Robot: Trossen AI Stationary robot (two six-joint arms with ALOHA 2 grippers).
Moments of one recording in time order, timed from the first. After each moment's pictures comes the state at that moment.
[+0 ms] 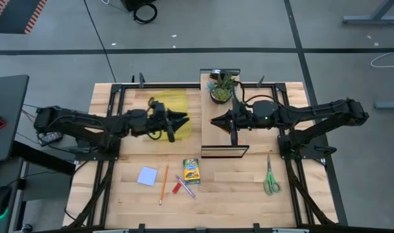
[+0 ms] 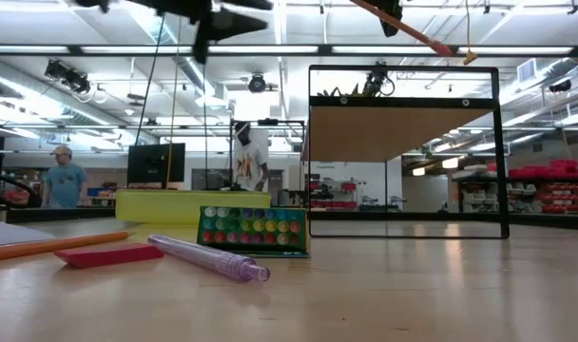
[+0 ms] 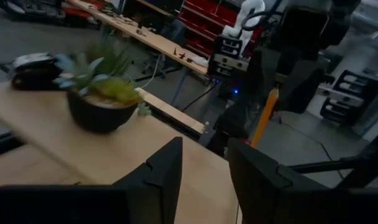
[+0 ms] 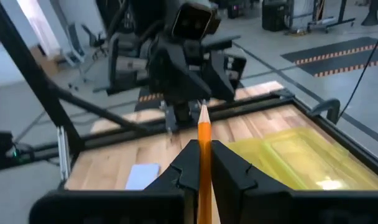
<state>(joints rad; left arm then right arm) -0.02 1.21 0.77 0.40 -0.34 -0.45 0.05 1.15 0.93 0.08 0.13 0.22</state>
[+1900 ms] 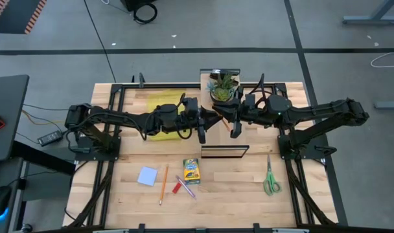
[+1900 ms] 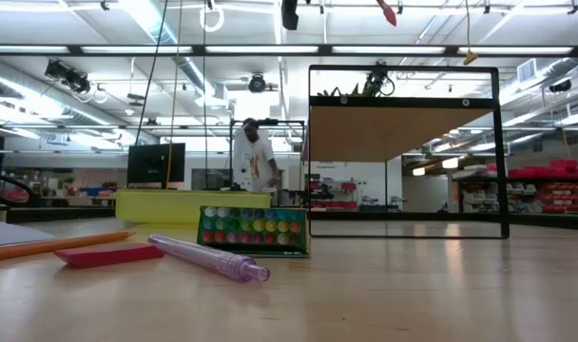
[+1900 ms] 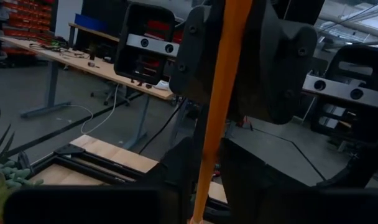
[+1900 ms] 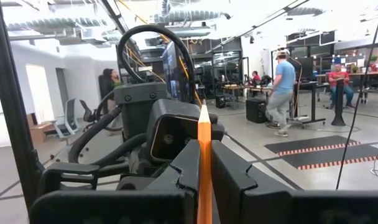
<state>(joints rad) -0.01 1.62 1.21 0.54 -0.20 -0.30 0.05 1.15 0.93 0.45 0.20 0.04</state>
